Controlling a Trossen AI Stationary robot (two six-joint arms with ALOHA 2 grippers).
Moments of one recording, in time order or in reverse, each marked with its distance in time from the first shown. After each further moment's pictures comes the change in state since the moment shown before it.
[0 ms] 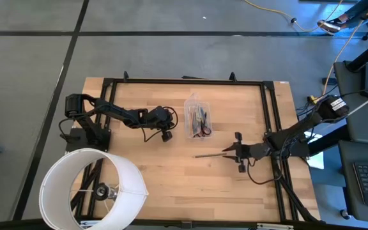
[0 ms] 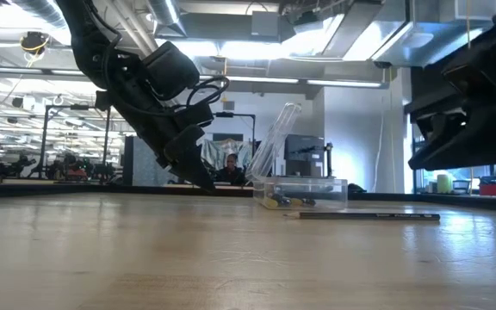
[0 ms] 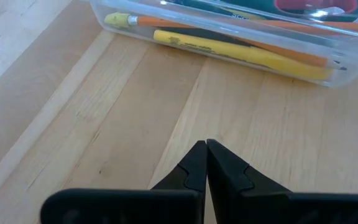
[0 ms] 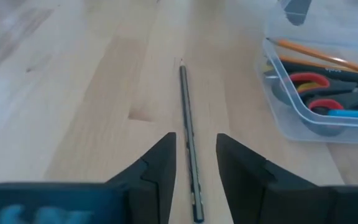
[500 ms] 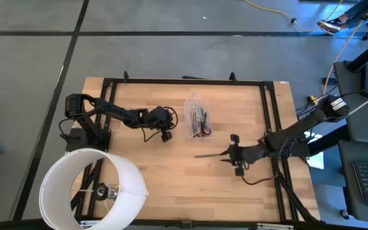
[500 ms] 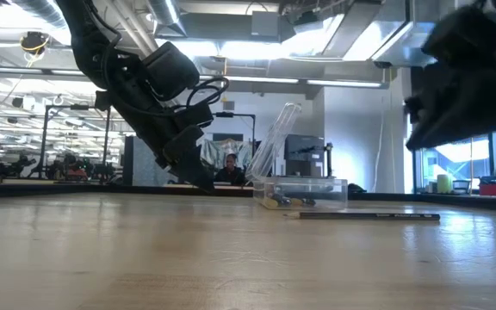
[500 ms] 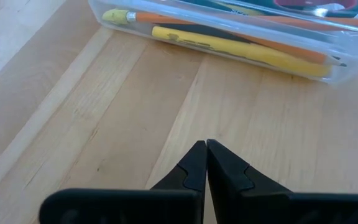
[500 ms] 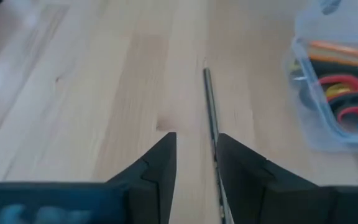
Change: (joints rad) left arm 0.000 0.000 0.000 -0.007 0.005 -0.001; right arm 0.007 -0.006 0.261 -0.431 -0.067 0.103
